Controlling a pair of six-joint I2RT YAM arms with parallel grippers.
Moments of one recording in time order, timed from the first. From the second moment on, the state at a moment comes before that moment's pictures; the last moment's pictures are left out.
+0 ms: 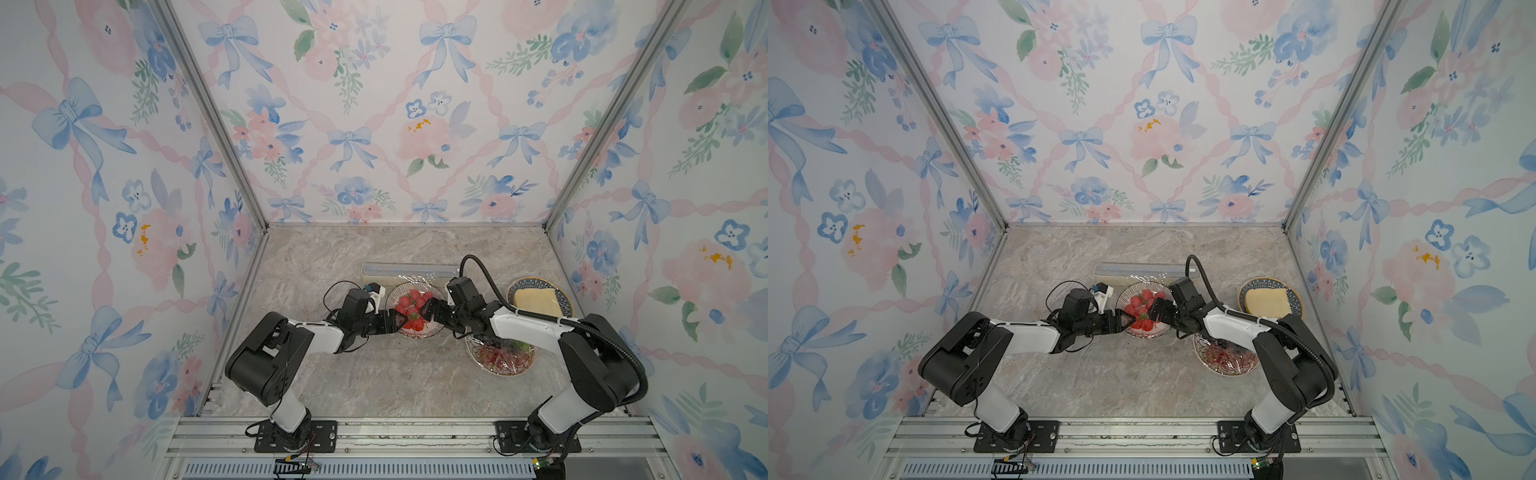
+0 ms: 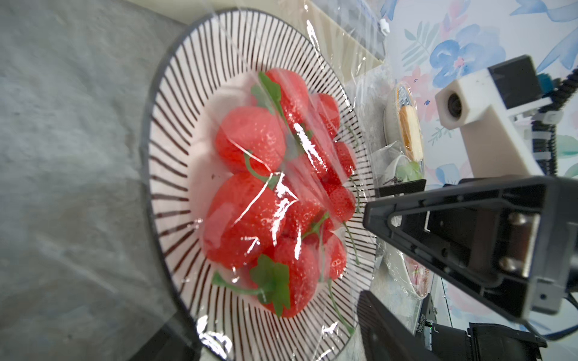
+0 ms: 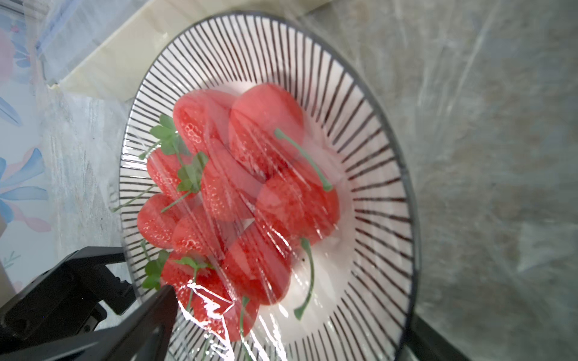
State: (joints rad) left arm -0.51 1.63 0.57 0.42 0.49 -0.66; right arm 0.62 1.61 0.85 -0.14 -0.15 0.83
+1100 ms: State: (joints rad) left arm -0.62 1.48 0.92 0.09 0.13 -0.36; right arm 0.23 1.19 0.87 -0.33 -0.18 0.57
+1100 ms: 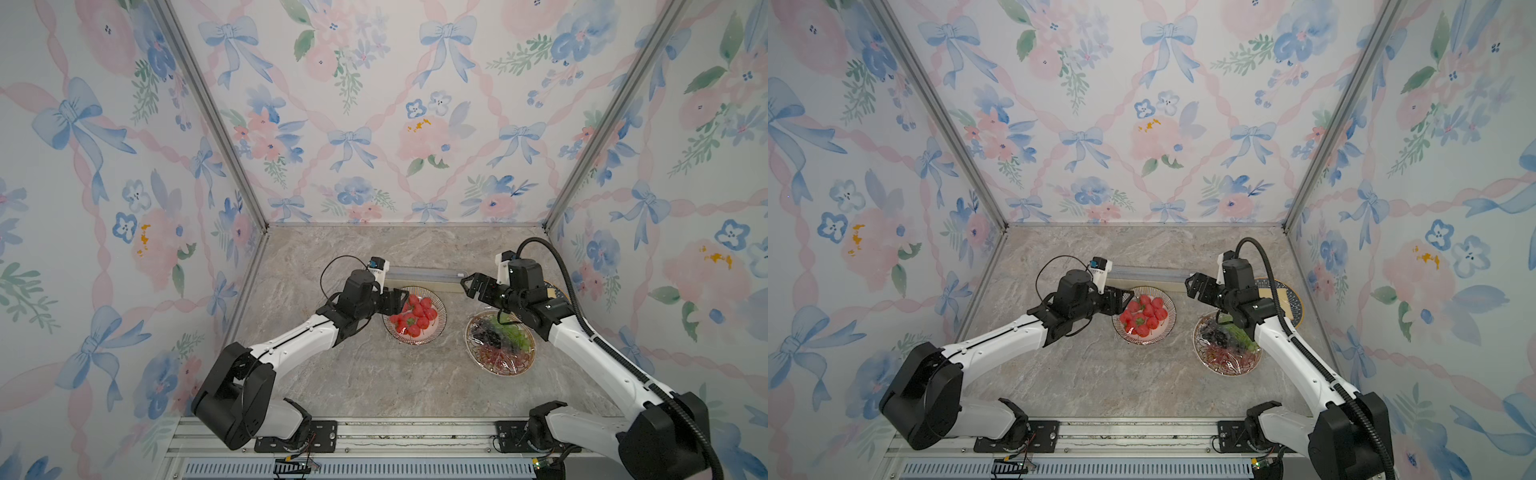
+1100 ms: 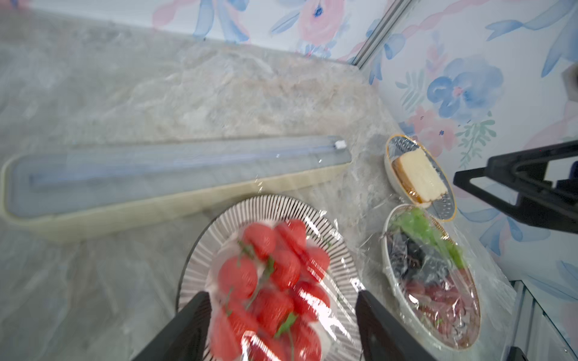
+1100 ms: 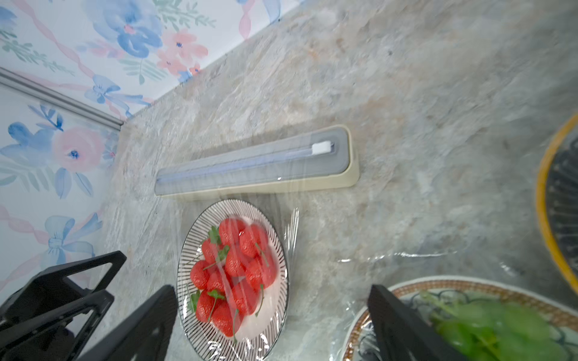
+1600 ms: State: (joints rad) left arm -0.73 2.14 1.64 -0.05 0.07 -0.08; right arm 0.06 1.61 0.99 -0.20 -0.31 0.54
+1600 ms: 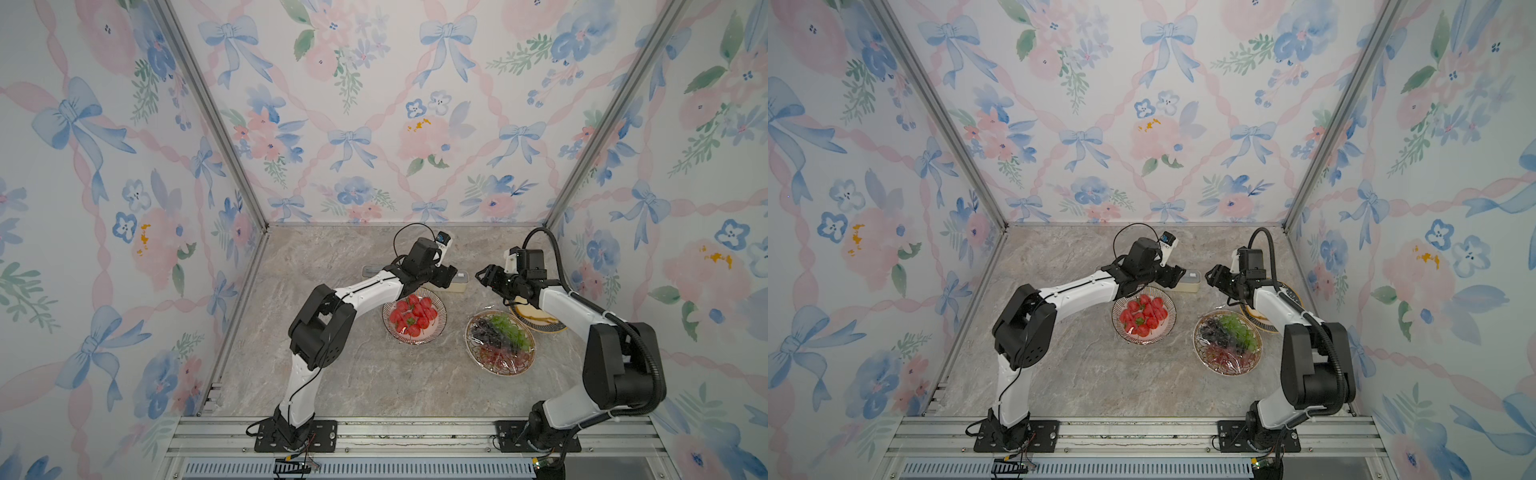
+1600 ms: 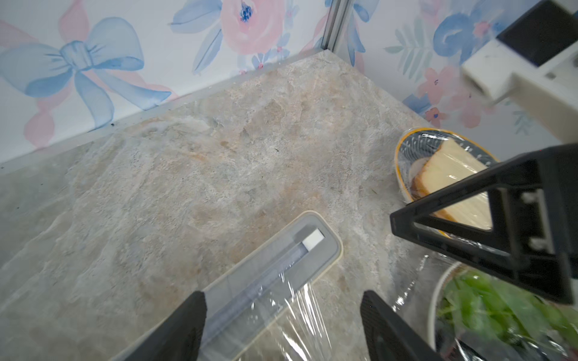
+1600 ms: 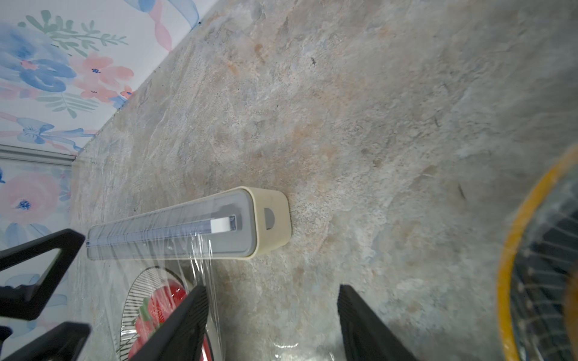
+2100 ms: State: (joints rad) left arm -0.74 2.35 1.88 -0.13 0.06 -0.04; right arm 0.09 1.80 1.11 -0.19 -0.31 0.56
